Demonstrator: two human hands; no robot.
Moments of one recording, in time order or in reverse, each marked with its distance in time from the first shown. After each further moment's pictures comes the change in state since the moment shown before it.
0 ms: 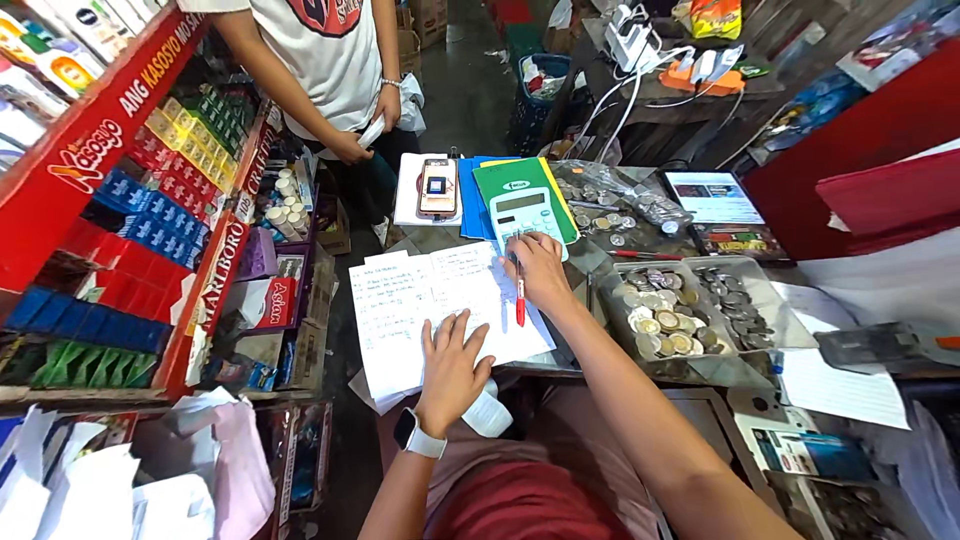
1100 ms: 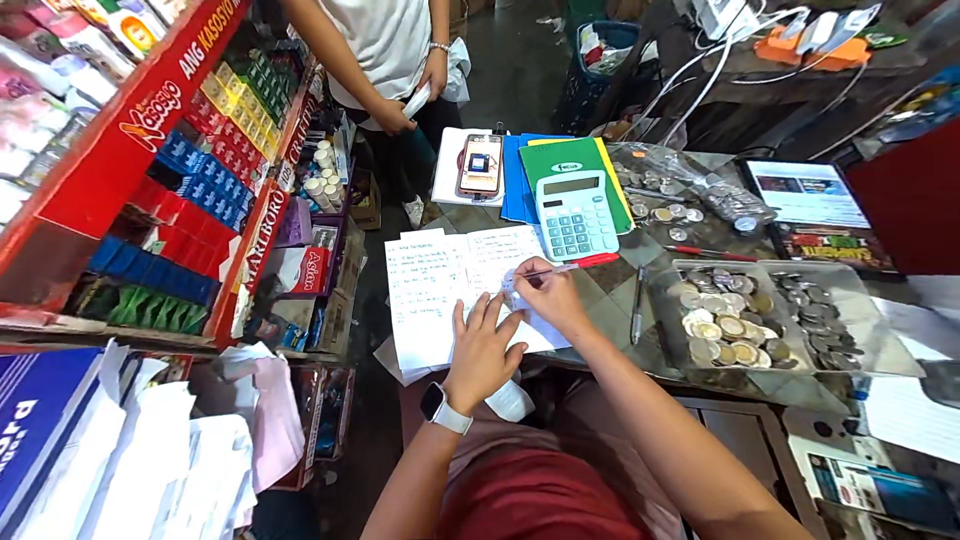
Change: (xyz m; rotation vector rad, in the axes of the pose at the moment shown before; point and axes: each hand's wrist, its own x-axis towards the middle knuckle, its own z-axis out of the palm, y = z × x) left_hand 0.001 0.005 -0.005 -0.037 -0.024 -0.014; right_hand -0.032 -0.063 0.010 0.683 -0.102 0.260
